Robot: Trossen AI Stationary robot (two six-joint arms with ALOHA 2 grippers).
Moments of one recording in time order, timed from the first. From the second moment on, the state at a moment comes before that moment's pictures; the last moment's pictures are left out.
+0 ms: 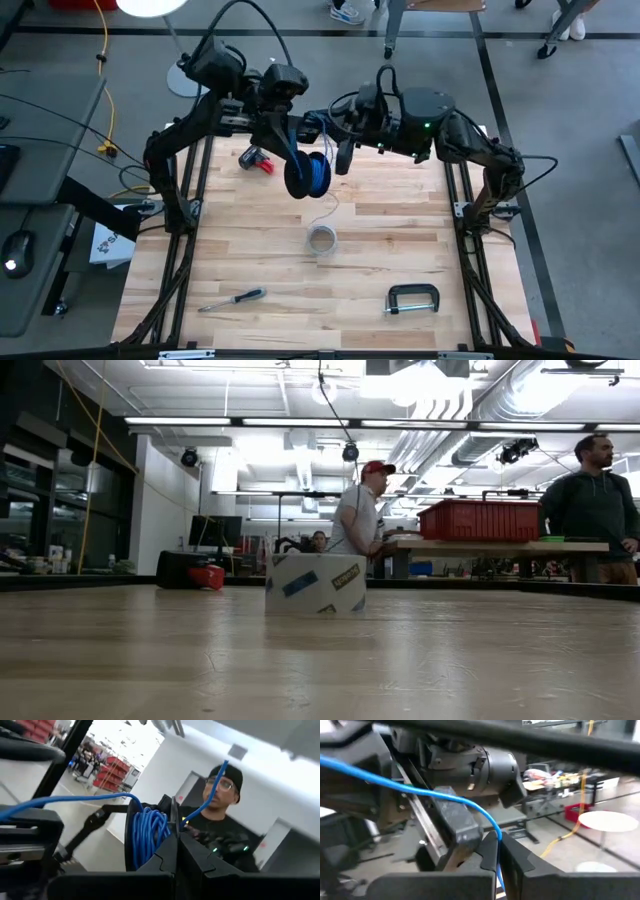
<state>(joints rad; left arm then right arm) 0.22 1.83 2.36 0.14 1.21 -1.20 0.05 1.78 2.35 -0.56 0.30 0.13</state>
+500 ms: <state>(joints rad) 0.24 1.83 2.36 0.28 1.15 -0.81 0.10 1.77 2.36 -0.54 0.27 0.23</state>
